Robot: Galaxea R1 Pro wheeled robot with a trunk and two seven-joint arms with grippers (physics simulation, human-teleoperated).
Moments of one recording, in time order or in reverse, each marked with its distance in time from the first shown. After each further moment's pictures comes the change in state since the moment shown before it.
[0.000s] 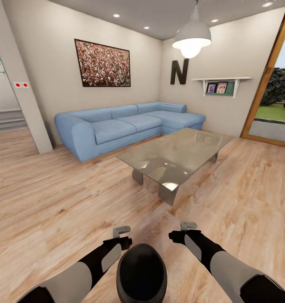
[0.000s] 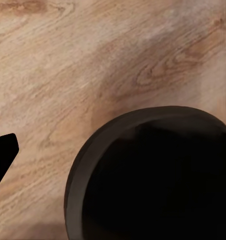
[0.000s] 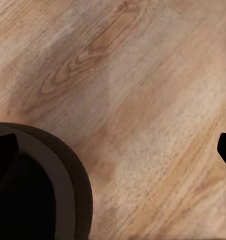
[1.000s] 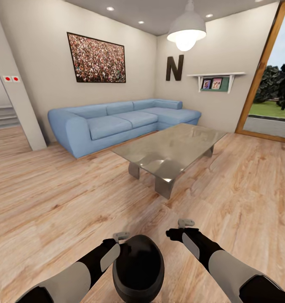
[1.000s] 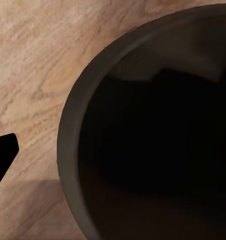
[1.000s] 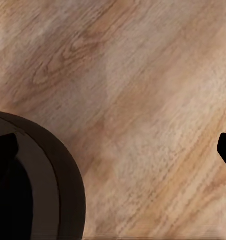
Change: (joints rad) left arm 0.000 0.008 0.010 0.003 0.001 0.176 0.007; right arm 0.000 0.009 0.003 -0.033 0.002 0.007 0.002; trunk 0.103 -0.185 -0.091
